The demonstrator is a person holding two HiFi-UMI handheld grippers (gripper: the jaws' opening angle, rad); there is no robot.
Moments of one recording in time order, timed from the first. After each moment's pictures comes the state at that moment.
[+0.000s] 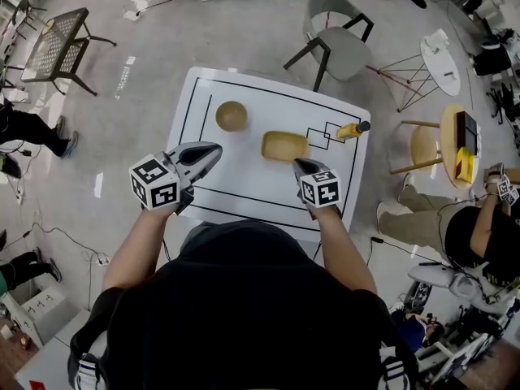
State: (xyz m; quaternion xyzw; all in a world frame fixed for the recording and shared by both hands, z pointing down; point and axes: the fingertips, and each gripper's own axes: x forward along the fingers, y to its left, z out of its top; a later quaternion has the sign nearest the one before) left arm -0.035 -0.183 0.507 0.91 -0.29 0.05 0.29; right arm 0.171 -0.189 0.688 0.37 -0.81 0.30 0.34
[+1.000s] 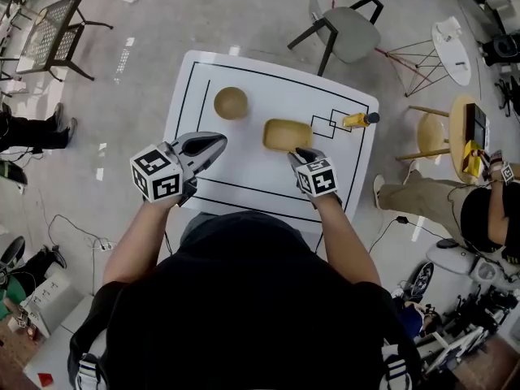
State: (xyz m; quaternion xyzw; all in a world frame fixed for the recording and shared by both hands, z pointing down) left arm -0.018 -0.201 0.536 0.90 -0.28 0.06 0.32; right arm 0.167 -0.191 0.737 0.32 -0.81 0.30 0.40
